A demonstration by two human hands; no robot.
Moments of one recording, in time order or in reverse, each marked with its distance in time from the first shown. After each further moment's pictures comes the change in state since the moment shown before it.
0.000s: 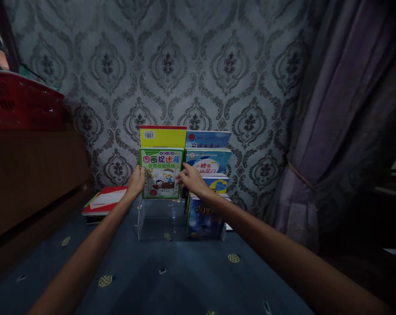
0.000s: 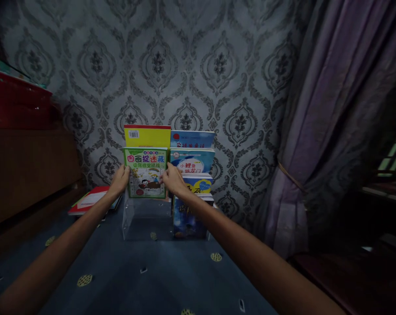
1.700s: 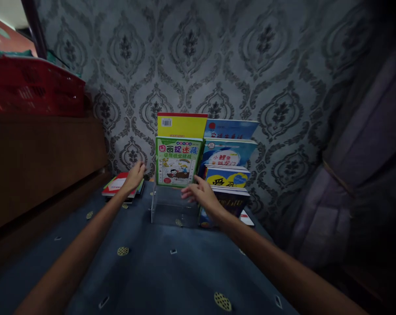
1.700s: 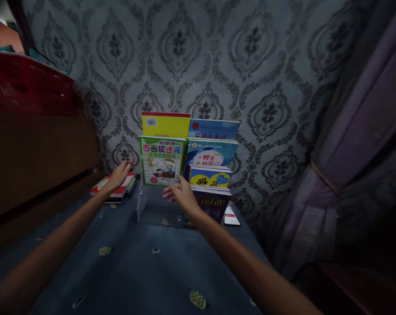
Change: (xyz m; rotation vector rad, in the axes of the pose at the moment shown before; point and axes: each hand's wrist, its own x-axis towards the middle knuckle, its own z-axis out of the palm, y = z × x) left_hand -0.015 -0.065 -0.047 0.145 -0.198 -0.002; right_hand -0.066 0.021 0.041 0.486 -0.076 0.233
